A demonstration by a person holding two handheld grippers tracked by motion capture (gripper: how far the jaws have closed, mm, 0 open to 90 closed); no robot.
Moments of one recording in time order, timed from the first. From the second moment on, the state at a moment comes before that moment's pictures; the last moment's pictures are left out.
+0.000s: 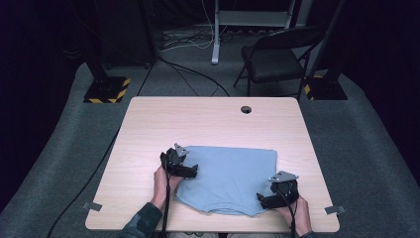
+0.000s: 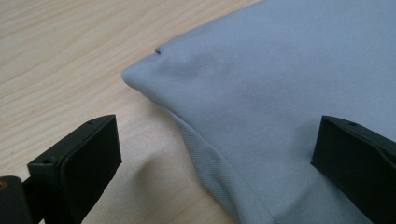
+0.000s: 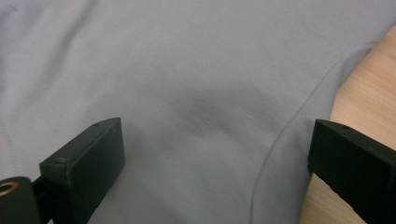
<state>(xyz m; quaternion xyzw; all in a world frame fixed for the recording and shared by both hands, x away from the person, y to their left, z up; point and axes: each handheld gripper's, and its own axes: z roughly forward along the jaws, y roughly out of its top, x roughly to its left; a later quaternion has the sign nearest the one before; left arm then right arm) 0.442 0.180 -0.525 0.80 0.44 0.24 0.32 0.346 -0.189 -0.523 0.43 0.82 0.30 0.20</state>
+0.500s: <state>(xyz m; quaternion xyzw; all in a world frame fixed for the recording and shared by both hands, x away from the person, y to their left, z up) 0.455 0.182 -0.526 0.80 0.46 0.22 0.31 0.353 -0.157 -0.527 0.40 0.85 0.31 0.18</state>
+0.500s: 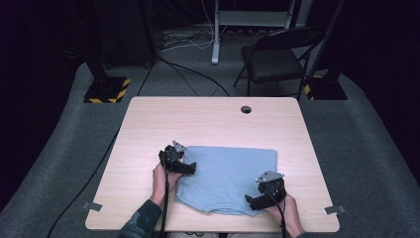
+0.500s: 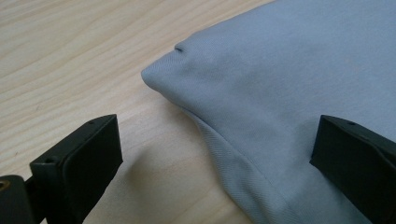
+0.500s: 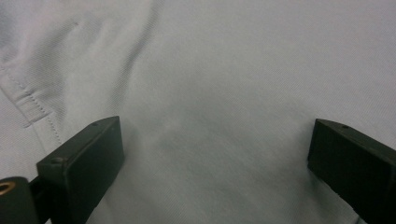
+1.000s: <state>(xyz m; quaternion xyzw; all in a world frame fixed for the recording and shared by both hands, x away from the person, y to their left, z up) 0.453 0.171 -0.524 0.80 0.45 0.21 0.33 0.347 -0.182 -0.525 0.41 0.84 0.31 0.18</state>
